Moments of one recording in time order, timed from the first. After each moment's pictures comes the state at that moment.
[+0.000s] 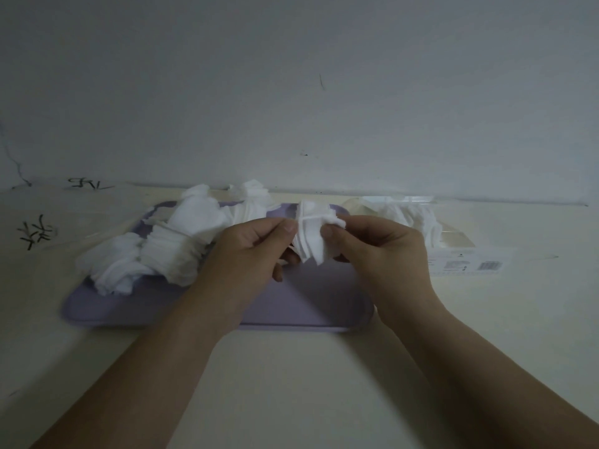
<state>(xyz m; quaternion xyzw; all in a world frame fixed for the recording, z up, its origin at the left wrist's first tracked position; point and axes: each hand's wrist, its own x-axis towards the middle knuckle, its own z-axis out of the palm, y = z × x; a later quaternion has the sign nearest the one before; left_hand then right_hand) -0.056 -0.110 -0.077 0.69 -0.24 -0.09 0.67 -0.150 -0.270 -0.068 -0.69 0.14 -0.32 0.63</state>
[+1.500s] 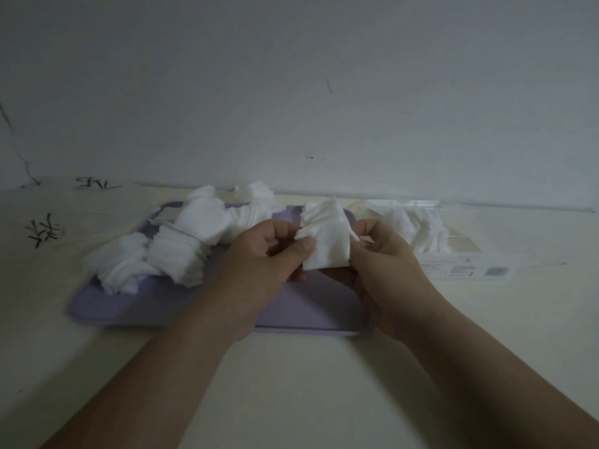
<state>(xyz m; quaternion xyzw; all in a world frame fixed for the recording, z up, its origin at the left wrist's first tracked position) -0.063 -0.117 -0.080 0.64 -0.21 -0.14 0.72 -0.144 -0.266 -0.071 -0.54 0.13 -0.19 0.81</state>
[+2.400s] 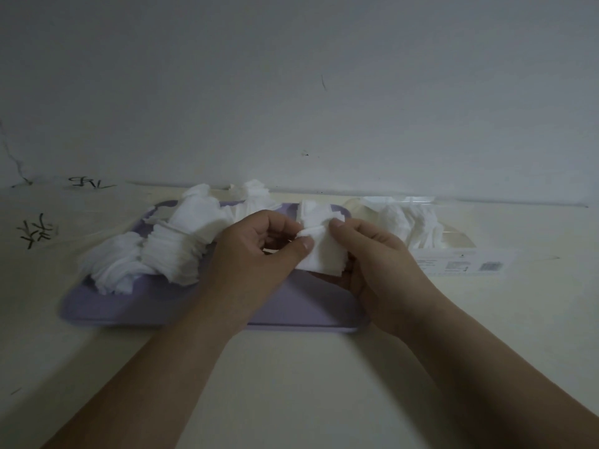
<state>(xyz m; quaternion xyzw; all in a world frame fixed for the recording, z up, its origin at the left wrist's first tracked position) -0.067 -0.113 -0.073 0.70 -0.24 -0.02 0.67 -0.147 -0.269 -0.069 -0.54 0.10 -0.12 0.82</state>
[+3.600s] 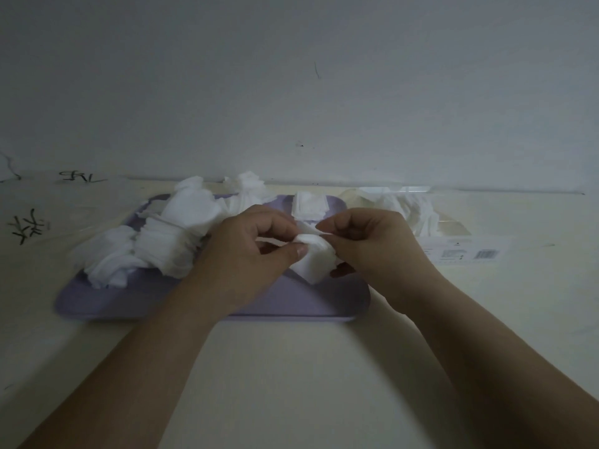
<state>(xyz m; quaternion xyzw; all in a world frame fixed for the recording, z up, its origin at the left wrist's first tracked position) -0.061 -0.105 -0.071 0.74 -0.33 -0.03 0.59 -0.150 -0.284 -0.065 -0.75 0.11 -0.19 0.62</state>
